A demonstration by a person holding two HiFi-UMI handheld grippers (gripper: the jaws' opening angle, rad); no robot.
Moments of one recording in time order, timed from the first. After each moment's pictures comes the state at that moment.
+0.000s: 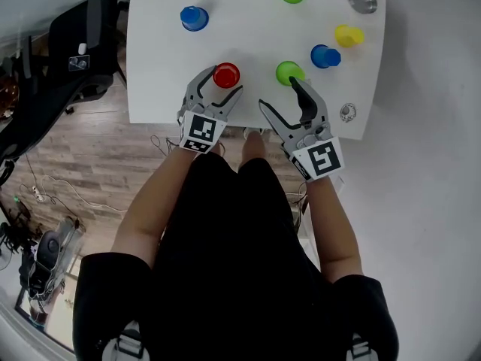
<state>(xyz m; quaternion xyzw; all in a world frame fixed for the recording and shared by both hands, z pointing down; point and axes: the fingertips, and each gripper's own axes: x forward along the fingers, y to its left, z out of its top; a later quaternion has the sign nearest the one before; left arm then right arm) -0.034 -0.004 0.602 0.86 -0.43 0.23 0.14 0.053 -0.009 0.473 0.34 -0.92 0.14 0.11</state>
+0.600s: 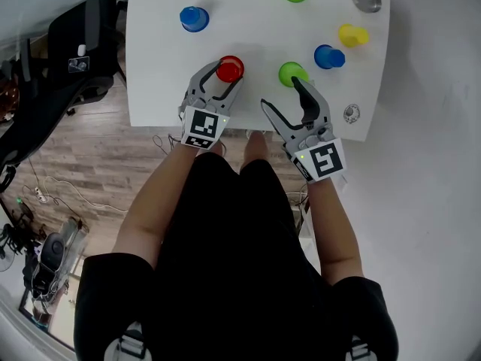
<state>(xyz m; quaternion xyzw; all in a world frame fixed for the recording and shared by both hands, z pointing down) -0.037 -0.028 0.602 0.86 -0.44 0.22 0.13 0.052 -0.014 0.483 0.35 -0.92 0.15 0.11</state>
